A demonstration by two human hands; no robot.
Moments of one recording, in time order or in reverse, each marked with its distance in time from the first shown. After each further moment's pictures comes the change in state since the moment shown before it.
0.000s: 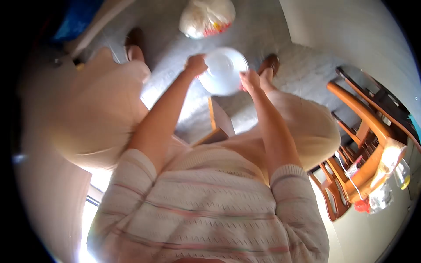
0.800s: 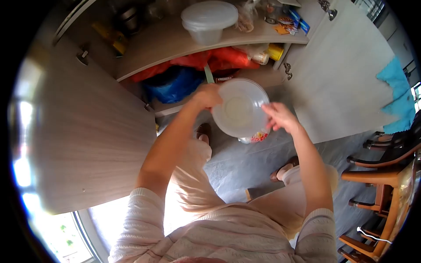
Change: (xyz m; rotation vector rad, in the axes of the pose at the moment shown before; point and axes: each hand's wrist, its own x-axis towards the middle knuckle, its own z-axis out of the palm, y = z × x) left_hand -0.204 0.087 -0.346 0.067 0.359 0.067; right_hand -0.159 -0.256 -0.153 0.175 -0.141 -0.643
